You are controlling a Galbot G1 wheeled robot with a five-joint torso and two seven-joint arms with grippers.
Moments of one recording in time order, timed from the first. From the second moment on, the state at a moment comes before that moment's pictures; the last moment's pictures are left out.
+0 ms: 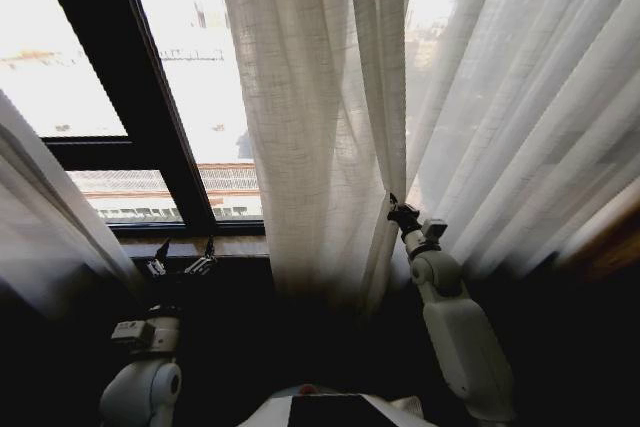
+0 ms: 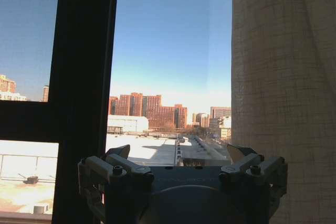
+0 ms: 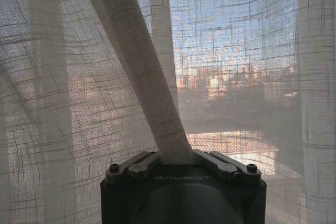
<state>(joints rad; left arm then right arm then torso) 1.68 -1.55 -0.79 -2.32 -0.23 0.01 0.13 -1.06 1.26 0.53 1.88 0.38 -0.32 0.10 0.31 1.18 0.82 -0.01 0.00</state>
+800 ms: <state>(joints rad) 1.68 -1.55 -0.79 -2.31 -0.22 0.01 0.13 -1.05 1.26 0.53 1.87 0.38 -0.32 0.09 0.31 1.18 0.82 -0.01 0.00</state>
